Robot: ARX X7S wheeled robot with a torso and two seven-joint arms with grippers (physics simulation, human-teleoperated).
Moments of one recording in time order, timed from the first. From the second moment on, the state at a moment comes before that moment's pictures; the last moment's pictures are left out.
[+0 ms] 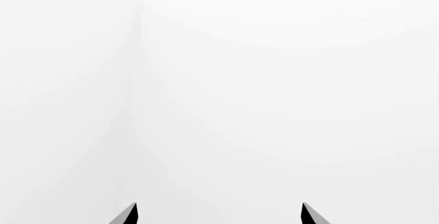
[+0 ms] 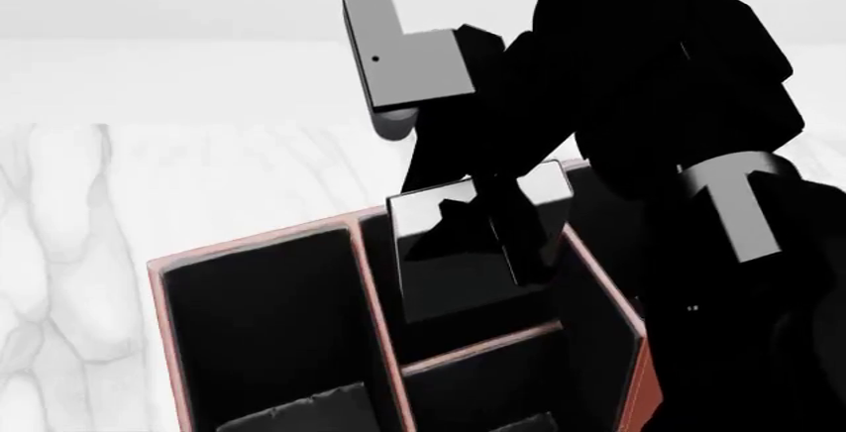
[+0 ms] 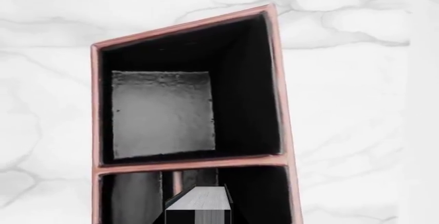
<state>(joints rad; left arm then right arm) -0.43 -0.46 -0.10 0.70 -0.45 -0.55 -0.39 1.67 0.11 -1.20 1.31 0.23 -0.21 -1.55</state>
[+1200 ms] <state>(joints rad) -0.41 -0.48 -0.08 0.71 -0.43 -0.53 -0.41 1.64 0.10 -1.03 1.31 0.04 -0.21 -1.51</state>
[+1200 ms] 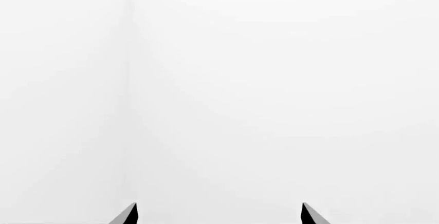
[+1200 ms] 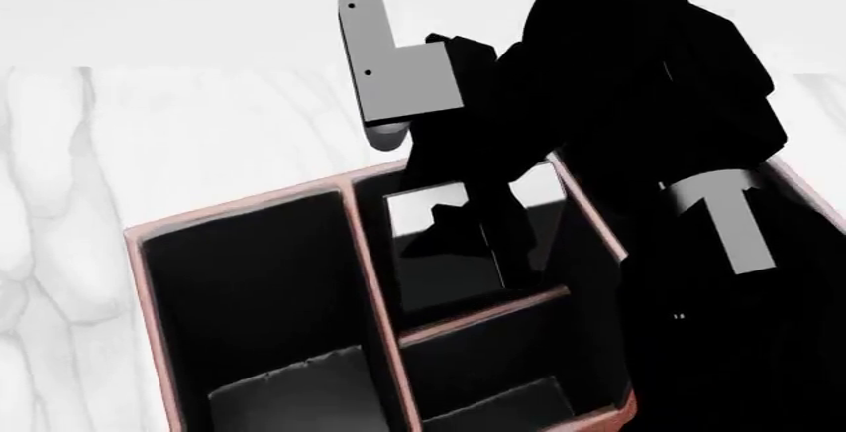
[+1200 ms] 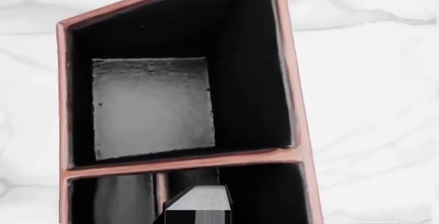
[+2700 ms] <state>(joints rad) -0.41 -0.49 -0.08 0.70 -0.45 -0.51 -0.42 1.77 0.12 -1.01 1.31 0.03 -0.23 -1.43</state>
